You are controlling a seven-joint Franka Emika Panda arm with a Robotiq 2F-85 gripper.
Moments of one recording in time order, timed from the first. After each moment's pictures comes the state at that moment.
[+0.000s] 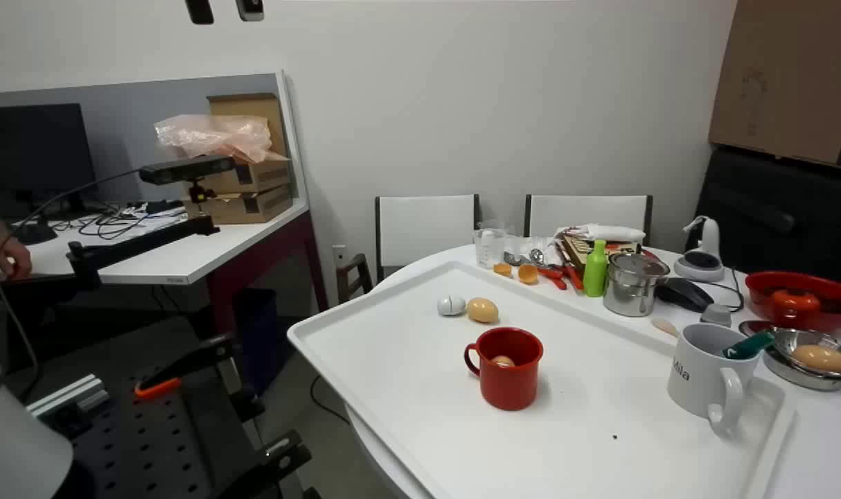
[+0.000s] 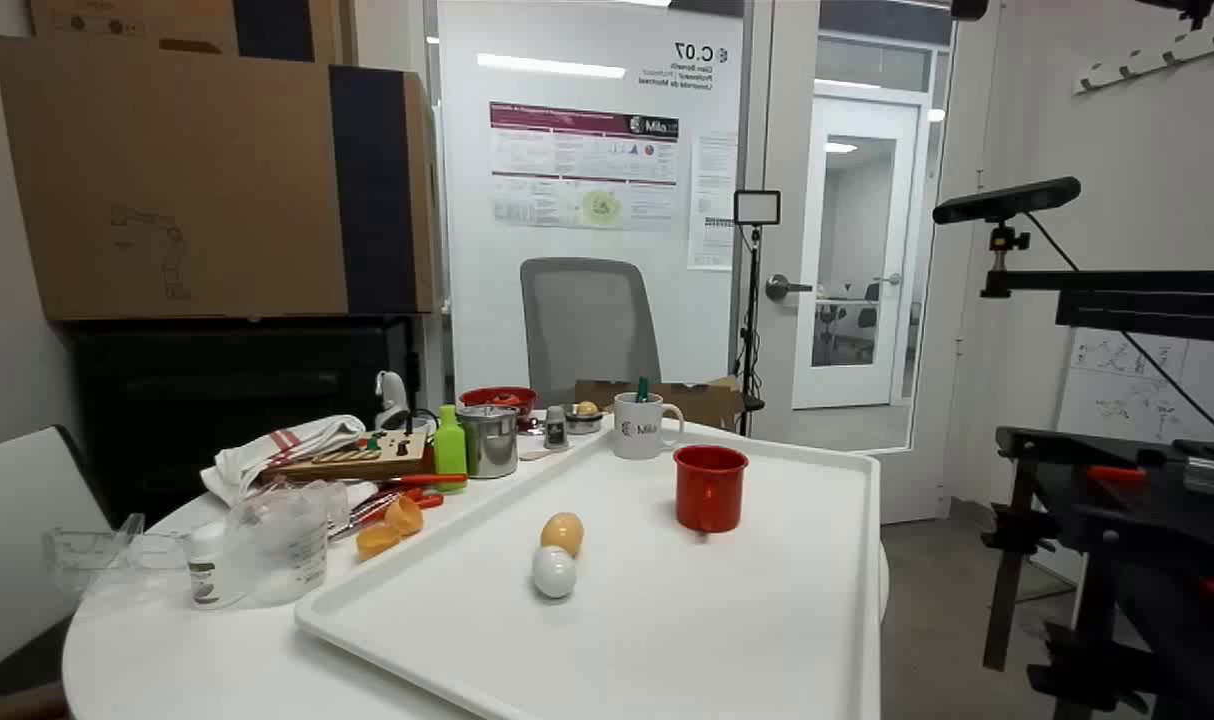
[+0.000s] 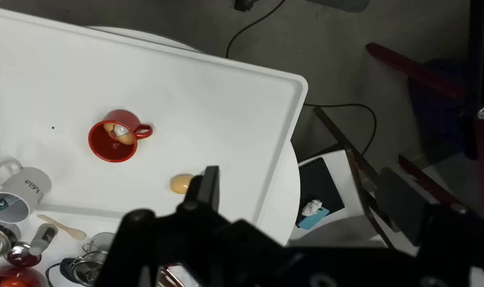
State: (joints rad) arm 0.15 -0.94 0.02 -2.71 0.11 1.90 -0.07
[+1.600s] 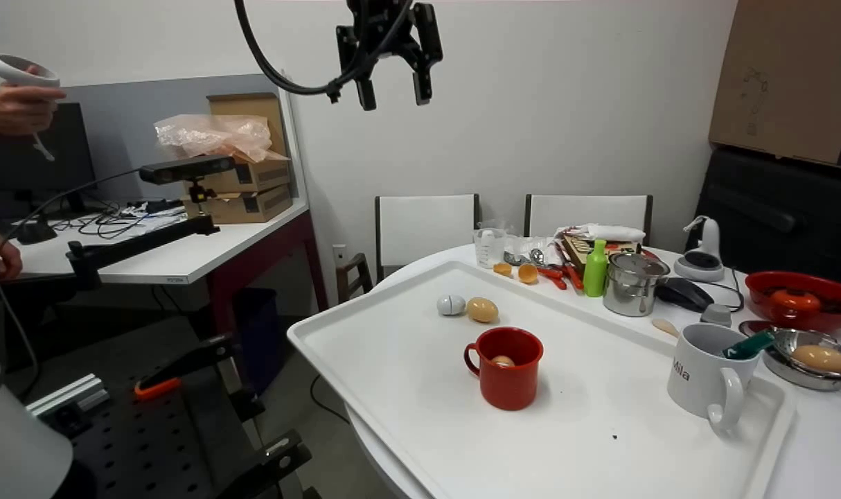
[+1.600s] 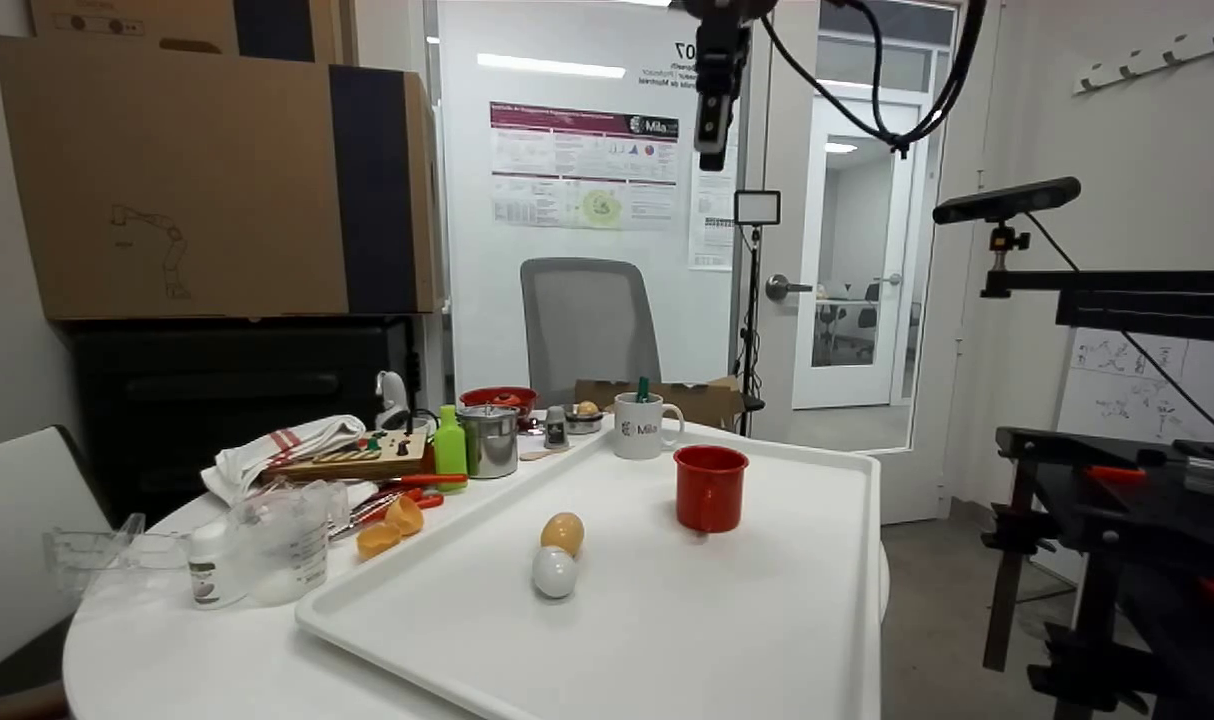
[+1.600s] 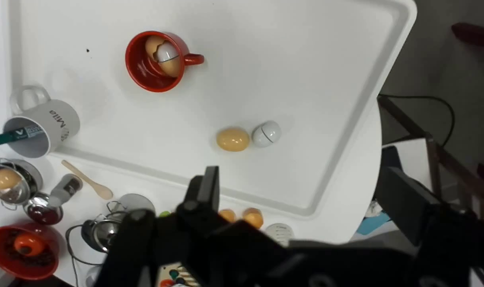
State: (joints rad) arm 0.07 -0.23 0.06 -2.42 -0.05 2.29 -0.09
